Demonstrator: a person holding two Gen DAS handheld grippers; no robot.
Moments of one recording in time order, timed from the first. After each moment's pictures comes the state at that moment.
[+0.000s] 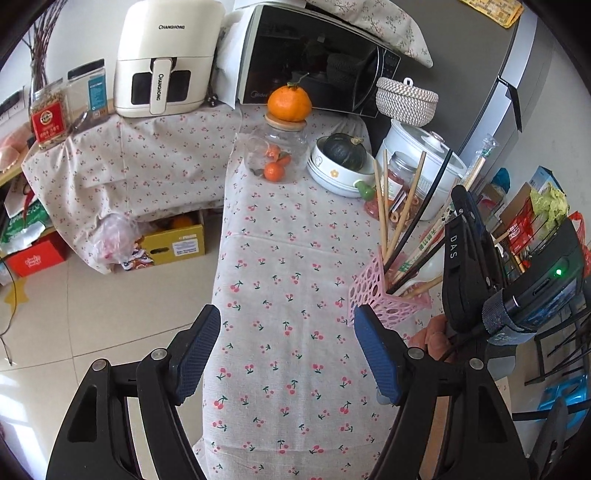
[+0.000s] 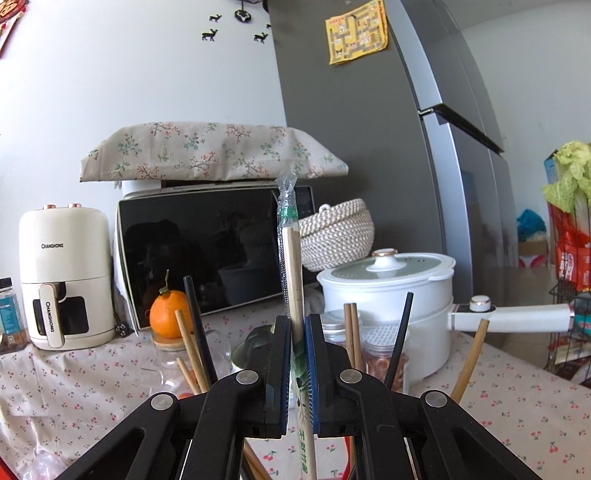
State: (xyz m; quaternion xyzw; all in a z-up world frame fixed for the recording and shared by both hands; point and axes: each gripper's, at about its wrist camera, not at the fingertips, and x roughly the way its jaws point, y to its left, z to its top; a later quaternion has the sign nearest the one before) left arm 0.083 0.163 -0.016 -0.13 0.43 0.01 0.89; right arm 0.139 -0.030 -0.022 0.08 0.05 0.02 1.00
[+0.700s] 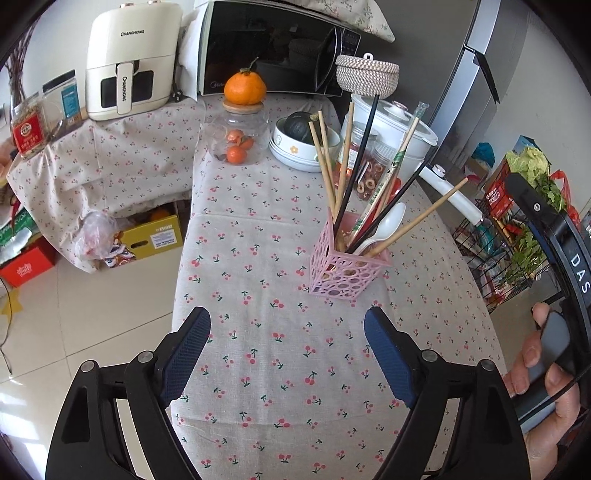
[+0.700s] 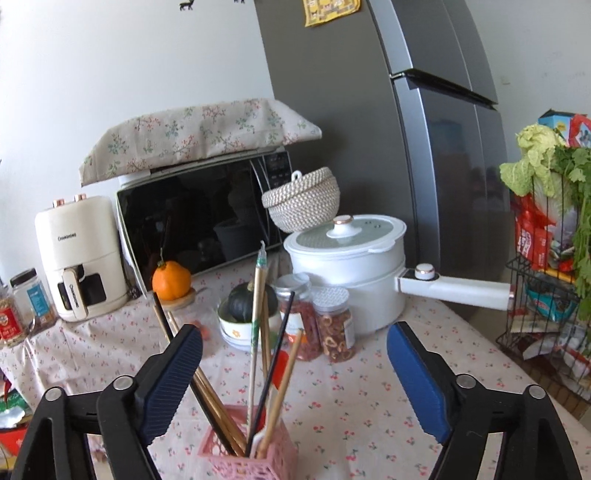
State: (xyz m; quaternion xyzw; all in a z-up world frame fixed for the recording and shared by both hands) left arm 0.055 0.106 -0.017 -0.10 0.44 -0.02 0.89; right arm 0.069 -0.129 0.047 0.08 0.18 0.05 0.98
